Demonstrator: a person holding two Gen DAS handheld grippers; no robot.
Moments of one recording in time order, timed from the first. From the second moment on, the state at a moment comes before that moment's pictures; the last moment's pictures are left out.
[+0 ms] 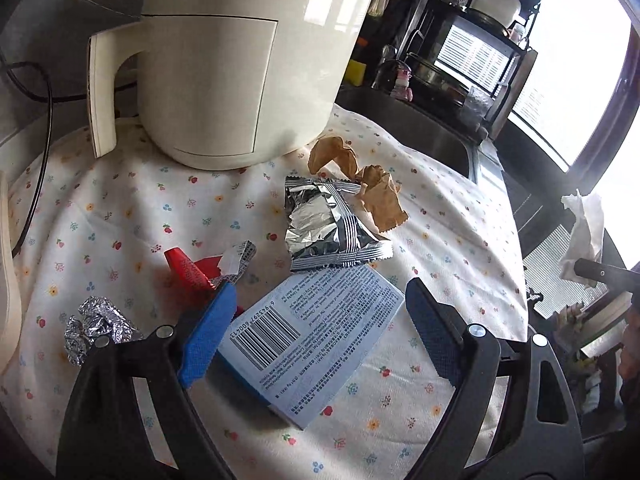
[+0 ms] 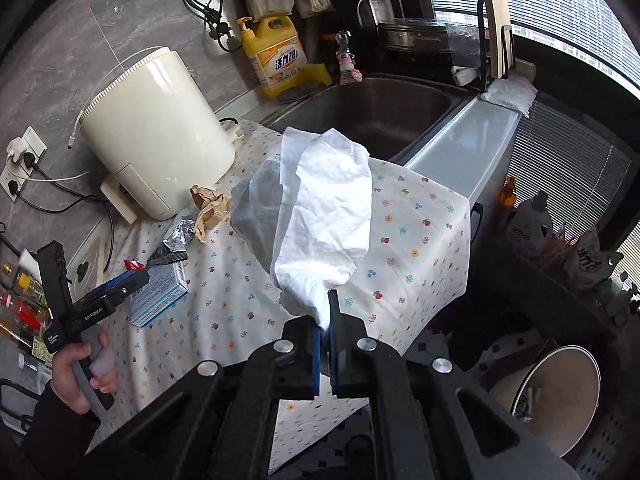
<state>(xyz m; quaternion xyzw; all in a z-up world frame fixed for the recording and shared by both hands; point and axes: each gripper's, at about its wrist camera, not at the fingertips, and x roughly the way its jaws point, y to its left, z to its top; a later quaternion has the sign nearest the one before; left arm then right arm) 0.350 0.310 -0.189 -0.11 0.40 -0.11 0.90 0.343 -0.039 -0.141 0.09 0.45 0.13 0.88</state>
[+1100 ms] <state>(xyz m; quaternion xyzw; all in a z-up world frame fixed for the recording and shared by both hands) 0.207 0.228 -0.165 -0.11 0.39 0.09 0.91 0.335 -0.057 -0.166 0.03 0.48 0.26 0.84</state>
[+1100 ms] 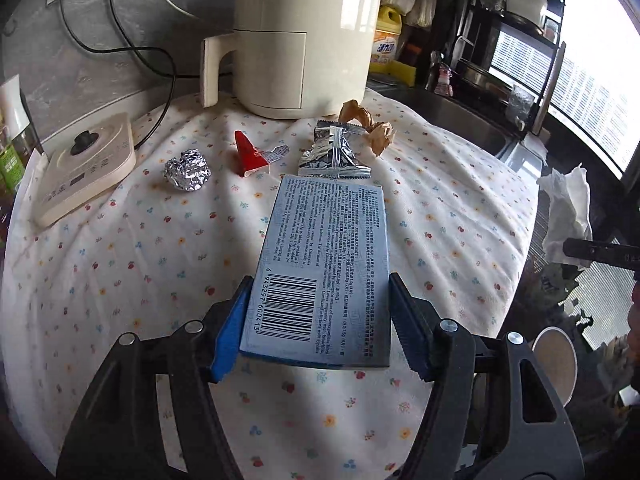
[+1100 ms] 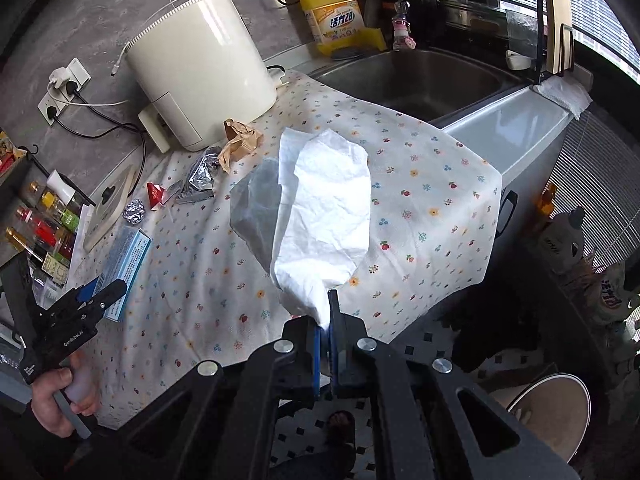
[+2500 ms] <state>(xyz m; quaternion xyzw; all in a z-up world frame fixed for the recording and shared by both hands) 0.160 -0.113 -0.172 -0.12 0.40 -0.04 0.91 0.242 -0.398 -0.306 0.07 0.57 0.11 0.81</state>
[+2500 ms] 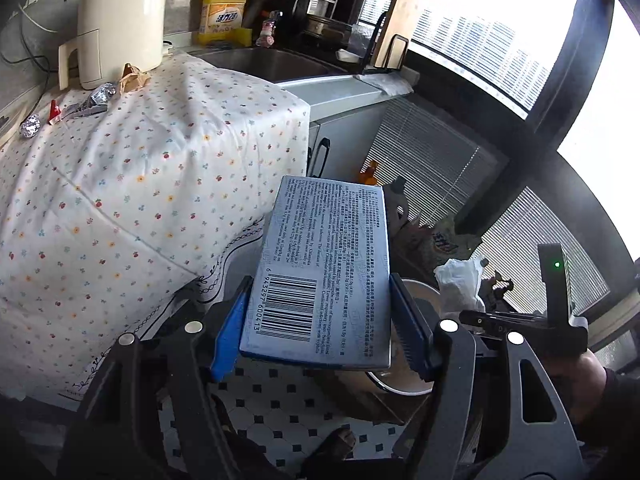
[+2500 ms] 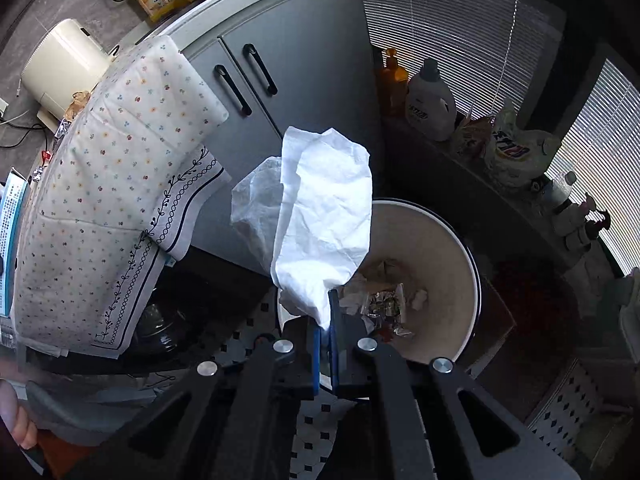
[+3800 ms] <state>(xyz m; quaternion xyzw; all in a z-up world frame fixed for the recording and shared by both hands) 0.231 -0.293 -0.243 -0.11 0.49 -0.23 0.84 0.169 -0.569 -0.254 0.16 0.51 -0.03 0.85</state>
